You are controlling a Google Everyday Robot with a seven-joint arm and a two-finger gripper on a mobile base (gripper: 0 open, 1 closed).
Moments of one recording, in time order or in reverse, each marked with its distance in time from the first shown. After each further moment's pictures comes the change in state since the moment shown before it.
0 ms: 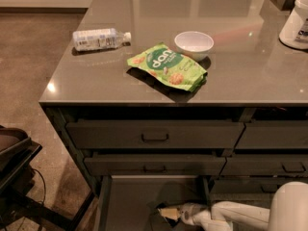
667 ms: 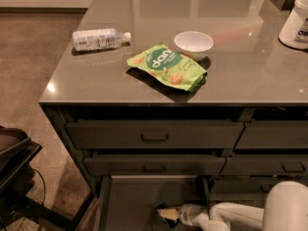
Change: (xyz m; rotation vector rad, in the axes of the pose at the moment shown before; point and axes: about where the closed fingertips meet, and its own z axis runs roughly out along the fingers) arm 0.010 -0.012 0.015 0.016 0.014 0.036
